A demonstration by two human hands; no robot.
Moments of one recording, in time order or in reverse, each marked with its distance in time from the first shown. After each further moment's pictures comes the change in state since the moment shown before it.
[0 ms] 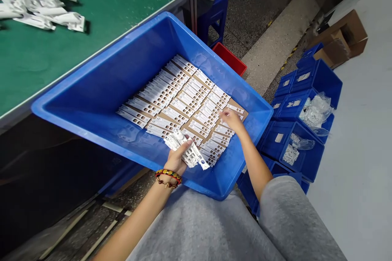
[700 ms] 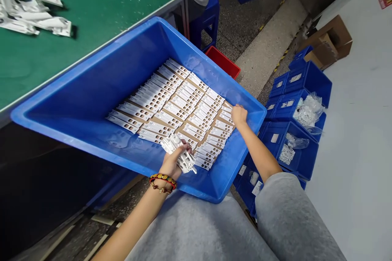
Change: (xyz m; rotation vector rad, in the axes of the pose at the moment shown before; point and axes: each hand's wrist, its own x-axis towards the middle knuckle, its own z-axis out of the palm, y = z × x) left_hand 0.004 -0.005 0.000 0.029 -0.116 -0.002; right_hand 0.041 0.028 -0.025 -0.609 0.183 0.104
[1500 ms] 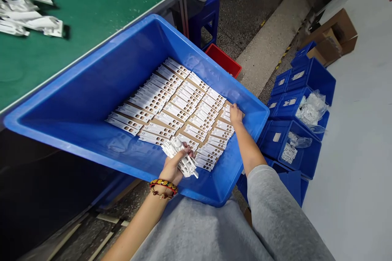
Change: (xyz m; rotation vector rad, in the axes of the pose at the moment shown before) left_hand 0.002 -0.003 -0.006 -0.007 -0.014 -0.026; right_hand 0.038 0.006 0.066 -0.081 -0.015 -0.040
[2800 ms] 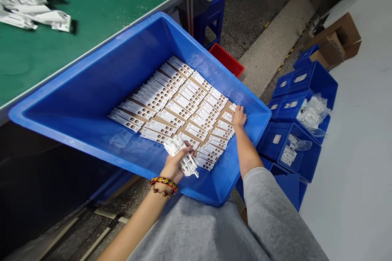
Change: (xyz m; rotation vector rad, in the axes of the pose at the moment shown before) left_hand -0.003 0.003 0.004 -0.003 0.015 -0.007; right_hand -0.007 0.002 0.023 0.149 0.156 0.261
